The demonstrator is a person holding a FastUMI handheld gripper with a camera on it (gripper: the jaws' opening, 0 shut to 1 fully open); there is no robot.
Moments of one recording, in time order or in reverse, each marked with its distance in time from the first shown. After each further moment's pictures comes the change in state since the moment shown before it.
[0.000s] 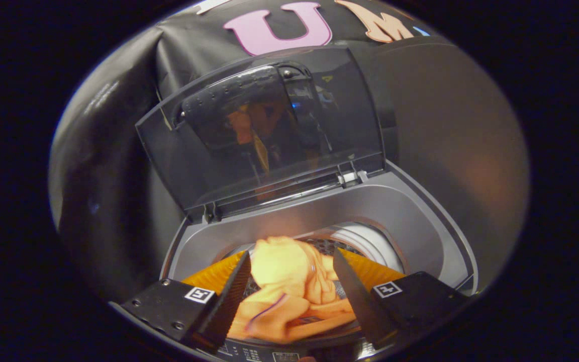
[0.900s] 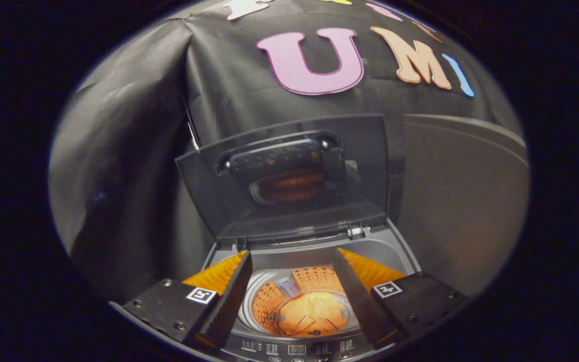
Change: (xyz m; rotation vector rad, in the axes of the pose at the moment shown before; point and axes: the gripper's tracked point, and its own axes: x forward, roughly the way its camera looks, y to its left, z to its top) arm -0.054 0.038 0.098 -0.122 -0.133 0.043
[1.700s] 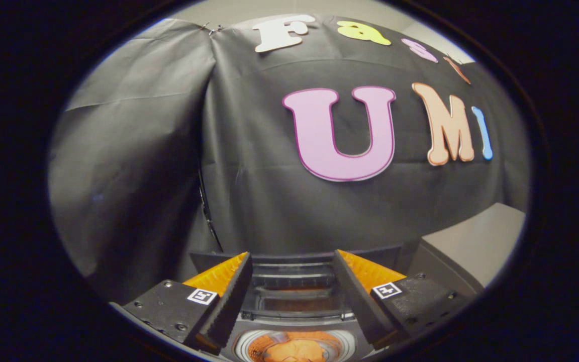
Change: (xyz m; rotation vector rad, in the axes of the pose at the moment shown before) arm 0.020 0.030 0.180 -0.134 -0.299 0.006
